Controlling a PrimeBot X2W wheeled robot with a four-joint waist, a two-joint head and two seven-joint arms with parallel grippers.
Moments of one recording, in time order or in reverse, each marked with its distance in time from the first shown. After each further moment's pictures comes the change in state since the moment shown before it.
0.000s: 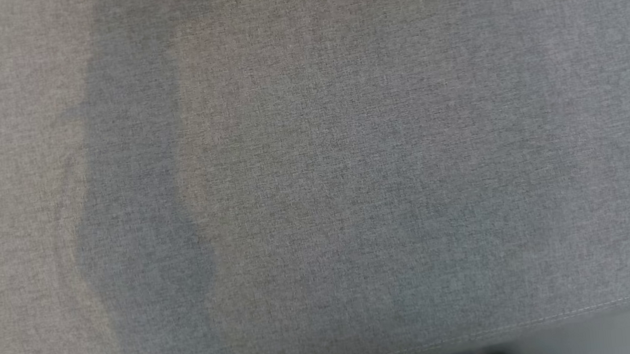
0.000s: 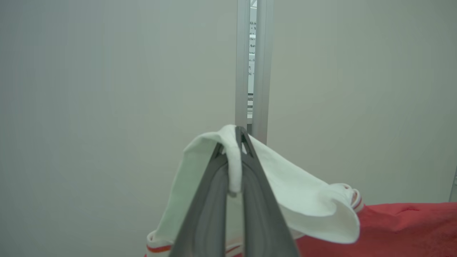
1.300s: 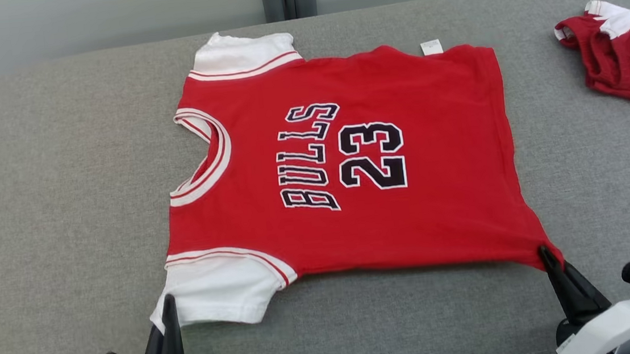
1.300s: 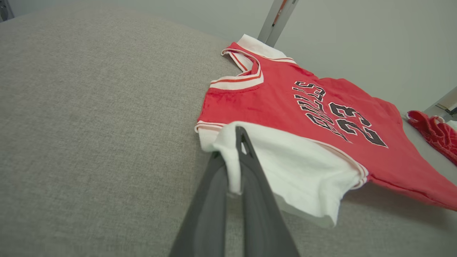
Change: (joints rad) left arm 1.930 -0.103 0.241 -0.833 0.069 0.154 -0.055; right arm 1.713 -0.031 -0.232 -0.697 -0.079 0.000 -0.097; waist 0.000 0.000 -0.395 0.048
